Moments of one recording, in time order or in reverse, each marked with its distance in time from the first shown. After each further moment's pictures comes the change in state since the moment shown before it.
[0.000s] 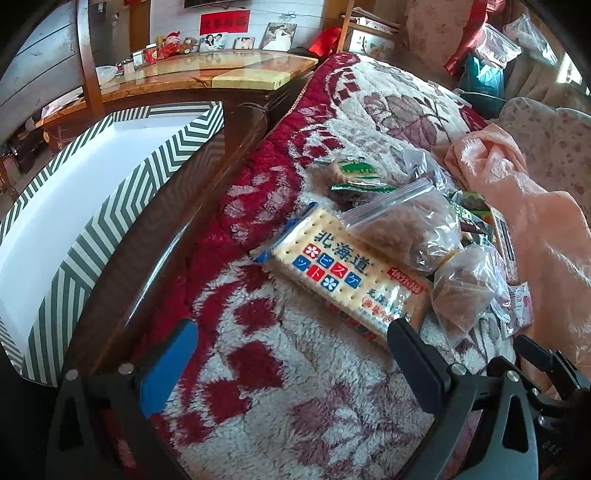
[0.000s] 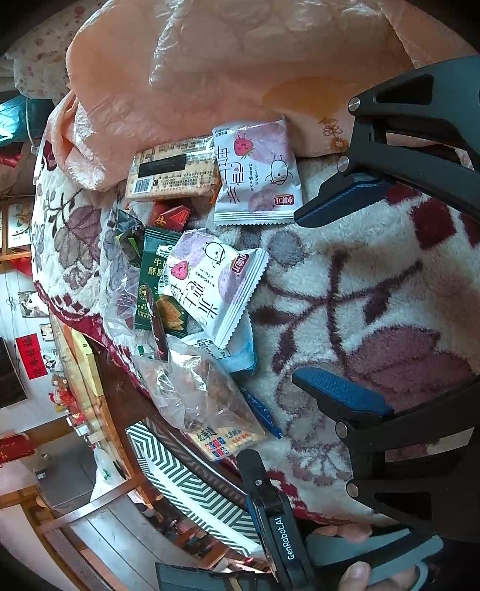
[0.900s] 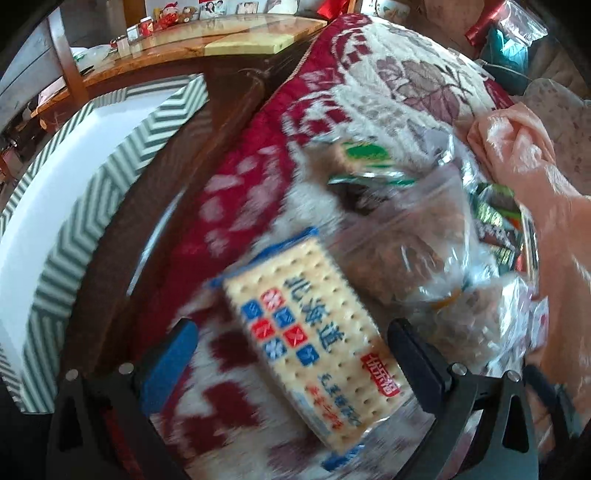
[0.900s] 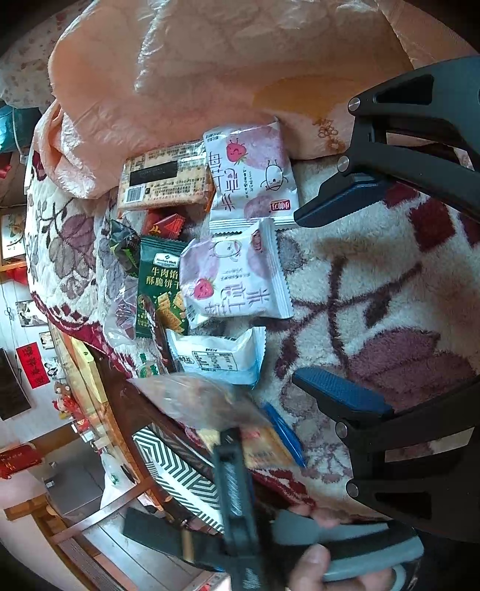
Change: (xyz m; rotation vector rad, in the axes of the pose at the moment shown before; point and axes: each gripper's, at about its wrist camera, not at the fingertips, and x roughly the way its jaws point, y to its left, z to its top) left arm 0.030 -0.010 0.027 0.002 0.174 0.066; right arm 0.001 -0.006 0.002 0.038 -0.002 0.008
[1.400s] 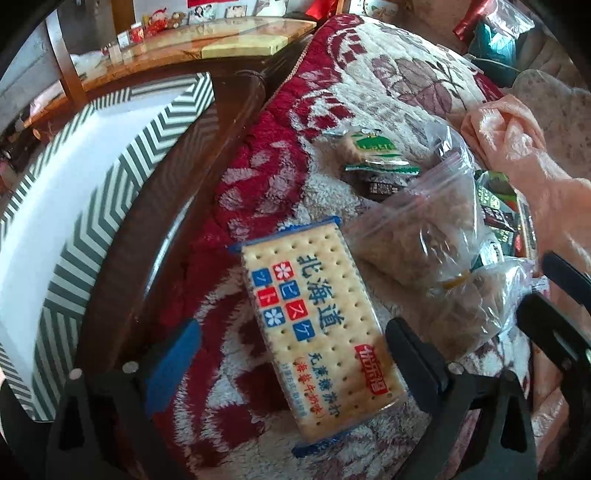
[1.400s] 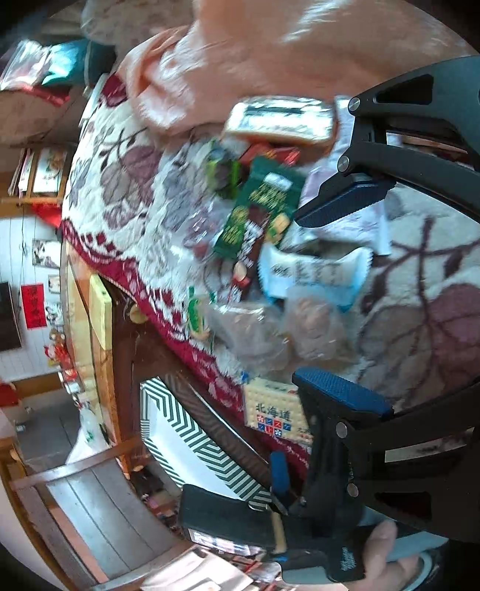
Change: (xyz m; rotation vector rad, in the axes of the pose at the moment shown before) left arm -0.003 0.014 -0.008 0.038 -0.002 -0.045; right arm 0.005 0.065 0.064 -0.240 -0.028 0.043
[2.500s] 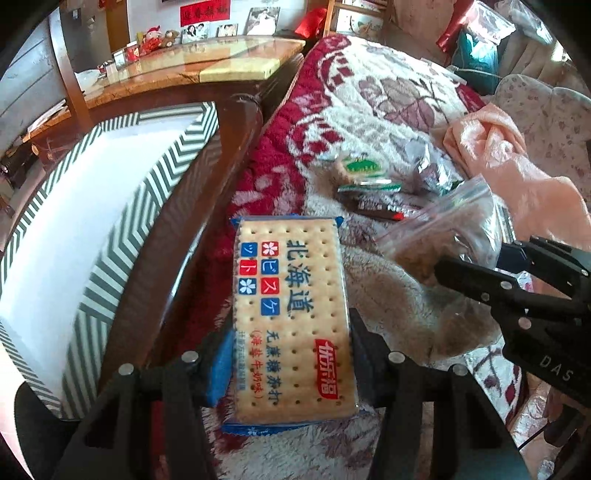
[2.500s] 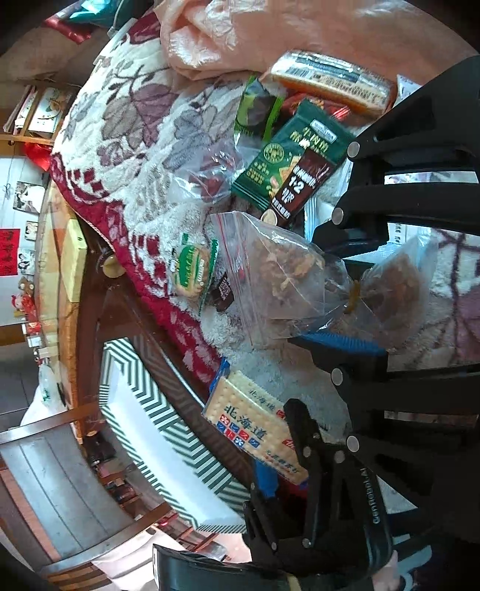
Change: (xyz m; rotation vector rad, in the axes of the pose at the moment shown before) left arm -0.033 0.004 -0.005 0.046 -0.088 -0.007; right arm 0.033 0.017 0.021 -0.147 0.119 0.097
